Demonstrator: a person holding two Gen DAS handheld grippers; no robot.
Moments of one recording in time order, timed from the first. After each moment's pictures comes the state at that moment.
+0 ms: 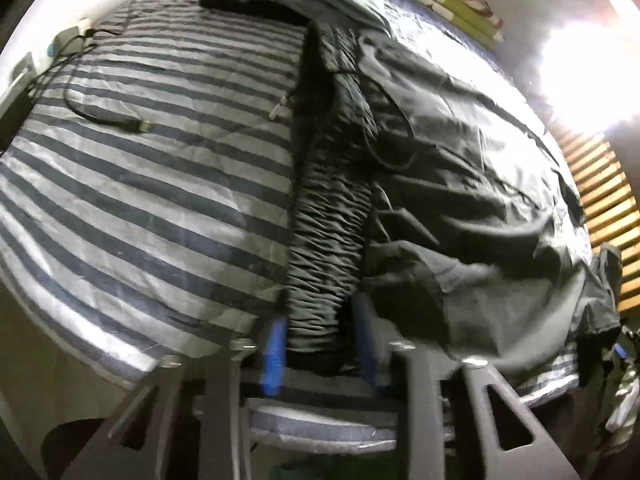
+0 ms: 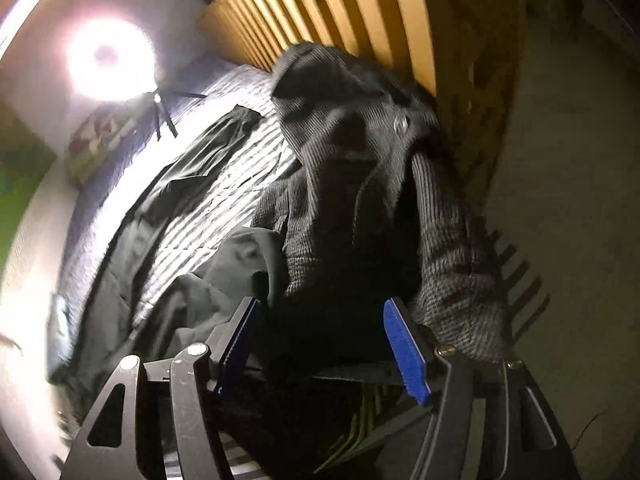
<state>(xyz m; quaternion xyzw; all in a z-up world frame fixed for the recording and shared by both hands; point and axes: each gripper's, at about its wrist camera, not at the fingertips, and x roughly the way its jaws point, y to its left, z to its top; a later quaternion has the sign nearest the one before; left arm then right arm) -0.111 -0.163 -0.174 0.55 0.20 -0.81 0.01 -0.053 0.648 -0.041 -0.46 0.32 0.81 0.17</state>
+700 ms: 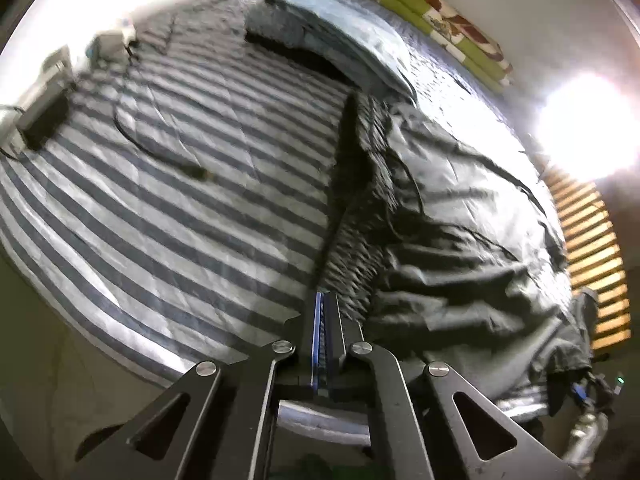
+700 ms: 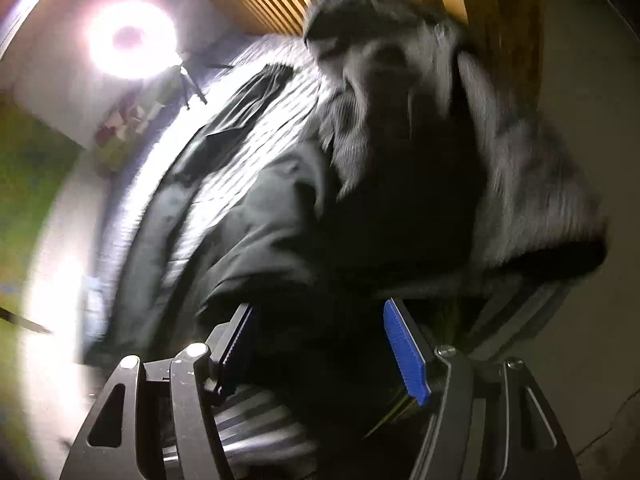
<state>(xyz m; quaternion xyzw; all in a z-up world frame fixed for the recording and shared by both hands) -0.109 -0.215 -0.139 0.52 0.26 -0.82 0.01 -0.045 0.594 -0.068 -0.47 0.31 0.82 0.13</state>
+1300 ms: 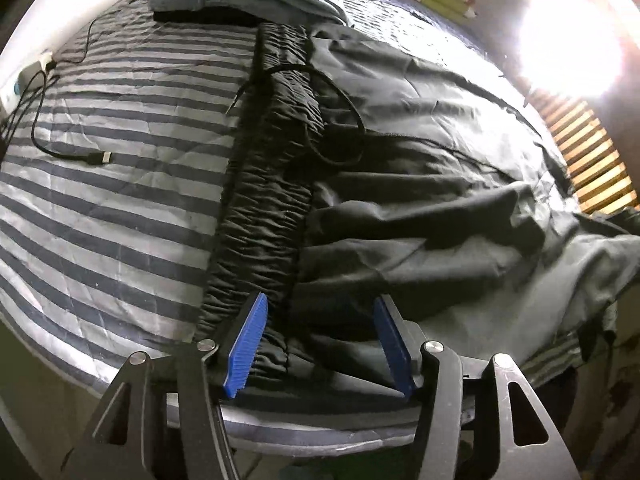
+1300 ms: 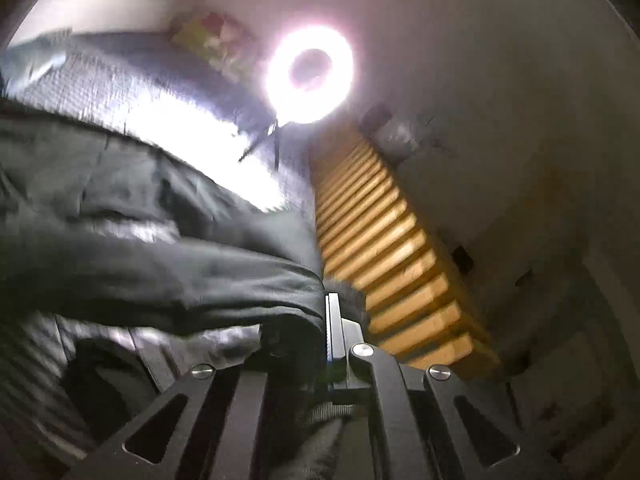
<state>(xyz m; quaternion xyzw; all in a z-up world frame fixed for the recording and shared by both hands) -0.132 -0.135 -0.170 0.56 0.15 -0.81 -0.04 -0.109 0.479 0.052 -0.34 -0.32 0.87 0.17</state>
